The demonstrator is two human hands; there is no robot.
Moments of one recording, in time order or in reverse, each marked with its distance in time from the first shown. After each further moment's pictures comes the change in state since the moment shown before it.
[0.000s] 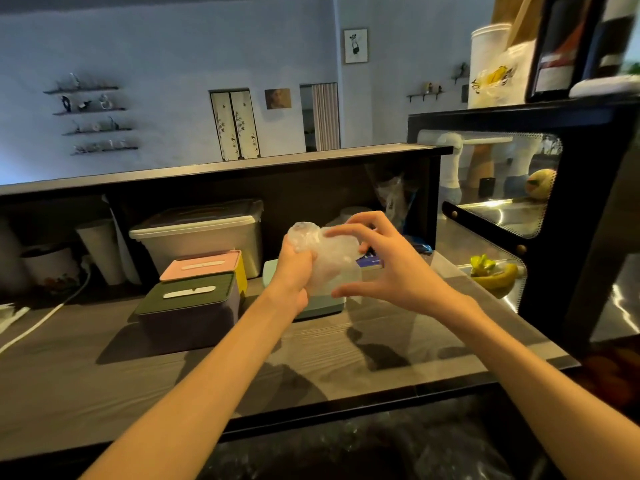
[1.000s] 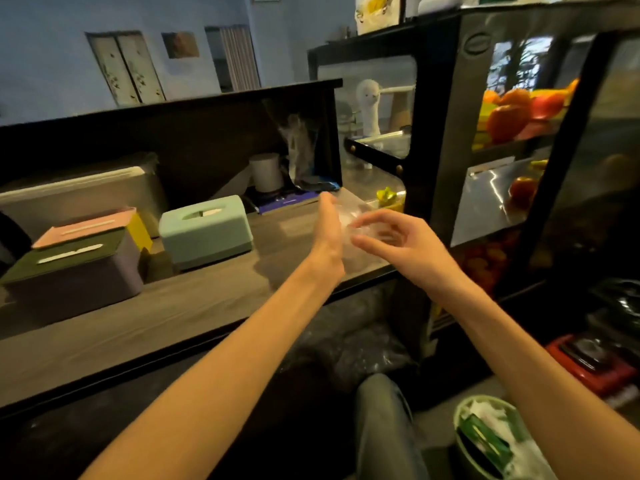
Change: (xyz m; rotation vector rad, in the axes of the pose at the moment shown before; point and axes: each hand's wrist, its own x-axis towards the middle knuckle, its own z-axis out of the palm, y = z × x) left_hand -0.094 -0.076 0.167 -0.084 -0.256 -0.273; right_hand -0.184 0.010 -0.067 0.304 0.221 0.483
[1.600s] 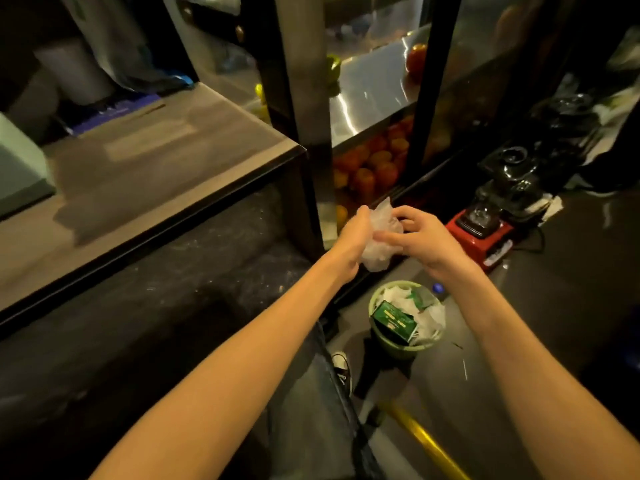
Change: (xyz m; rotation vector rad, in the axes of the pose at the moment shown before) left_hand 0.023 -0.248 0.148 0.327 -0.288 -0.391; right_hand -0.142 0.202 -0.111 0.199 0.314 0.678
